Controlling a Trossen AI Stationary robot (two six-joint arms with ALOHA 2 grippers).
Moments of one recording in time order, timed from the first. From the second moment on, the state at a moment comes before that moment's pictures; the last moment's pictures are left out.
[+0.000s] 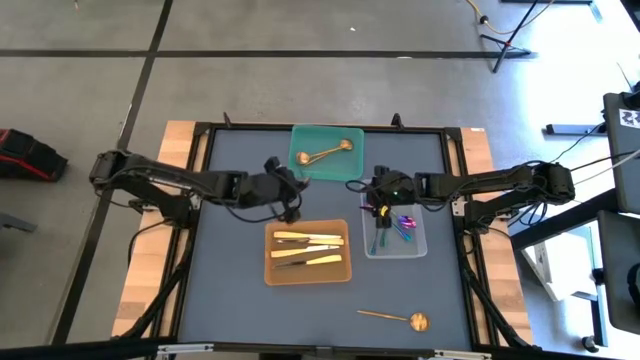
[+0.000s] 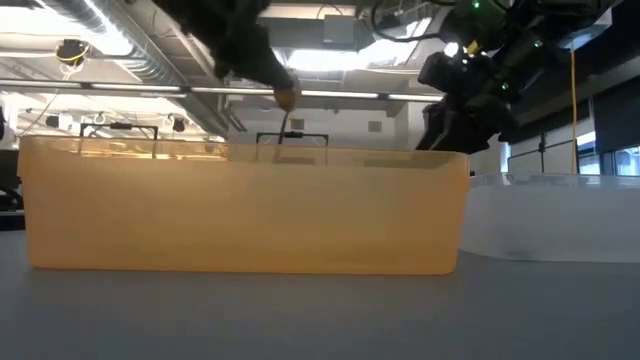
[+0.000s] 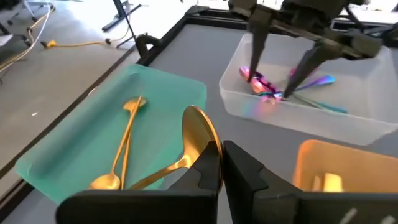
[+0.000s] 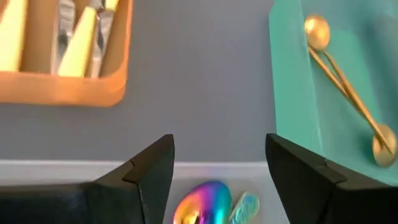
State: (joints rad) left arm -0.05 1.33 0.90 -0.13 -0.49 -0.19; right arm -0.09 1.29 0.67 -0.14 0.08 -0.27
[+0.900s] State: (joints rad) left arm 0.27 1.63 0.90 0.19 -0.34 -0.03; right arm -0.09 1.29 0.67 -0.17 0.19 -0.30
